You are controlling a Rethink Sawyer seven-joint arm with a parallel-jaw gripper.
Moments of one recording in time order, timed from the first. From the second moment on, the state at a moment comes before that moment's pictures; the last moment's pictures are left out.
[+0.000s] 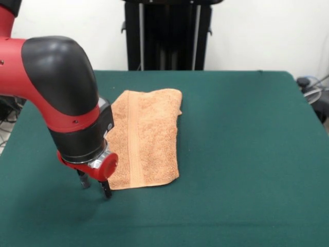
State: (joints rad) arm -0.62 -0.23 0.31 1.11 -0.30 0.76 1.96
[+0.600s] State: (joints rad) arm -0.60 -0.24 0.30 1.11 -0.32 0.76 1.96
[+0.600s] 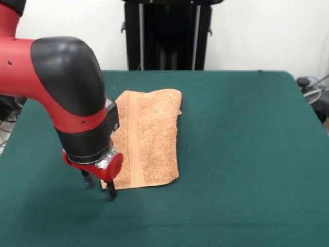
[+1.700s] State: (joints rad) arm -0.43 -0.25 0.29 1.12 -0.34 0.90 1.96
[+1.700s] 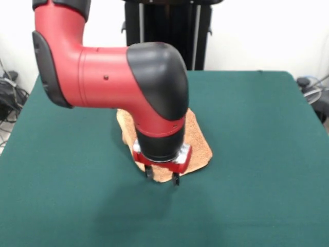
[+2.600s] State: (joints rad) arm -0.44 -0.28 0.29 1.12 -0.40 0.95 1.96
